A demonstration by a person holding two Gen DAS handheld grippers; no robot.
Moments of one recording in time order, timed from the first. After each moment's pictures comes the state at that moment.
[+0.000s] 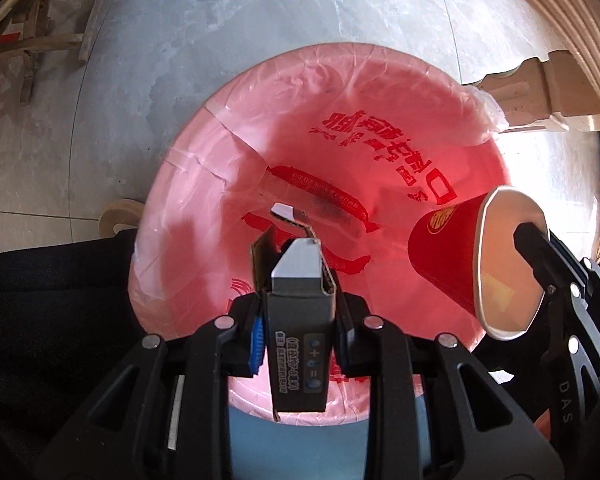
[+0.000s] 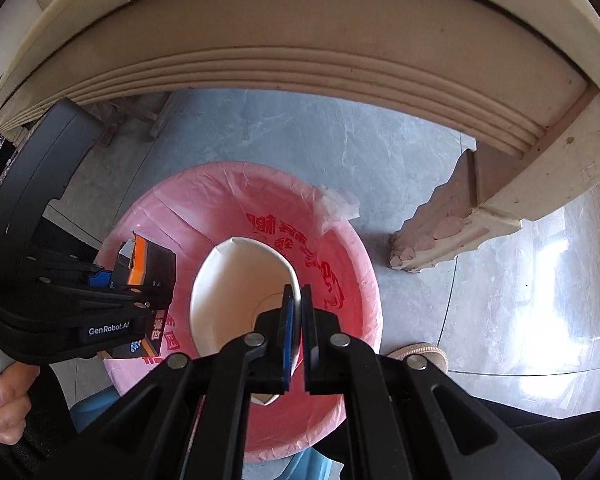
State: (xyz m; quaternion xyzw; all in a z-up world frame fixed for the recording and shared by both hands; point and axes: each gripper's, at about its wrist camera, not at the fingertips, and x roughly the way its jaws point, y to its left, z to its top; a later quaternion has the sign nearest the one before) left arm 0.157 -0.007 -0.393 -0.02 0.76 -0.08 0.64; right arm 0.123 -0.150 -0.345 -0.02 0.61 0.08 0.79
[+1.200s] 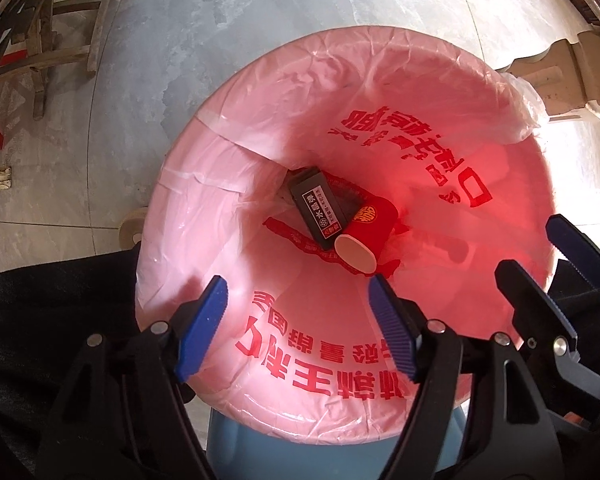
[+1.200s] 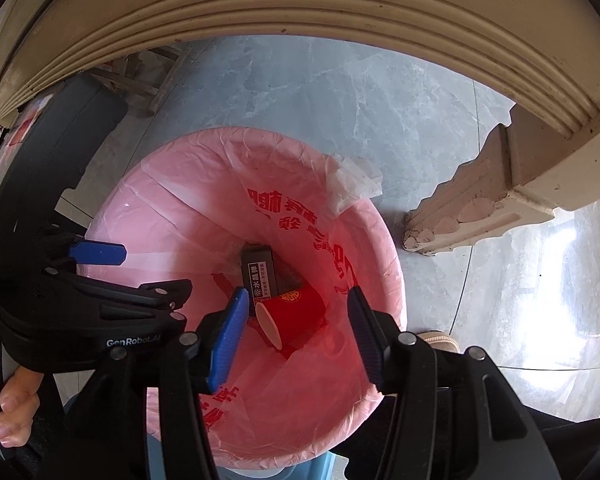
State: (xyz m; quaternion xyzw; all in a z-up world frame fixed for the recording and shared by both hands) left arm 0.162 -0.016 -0.402 0.04 0.76 -0.05 0.64; right arm 0.134 -0.142 -0.369 -0.01 0.64 0.10 0.76
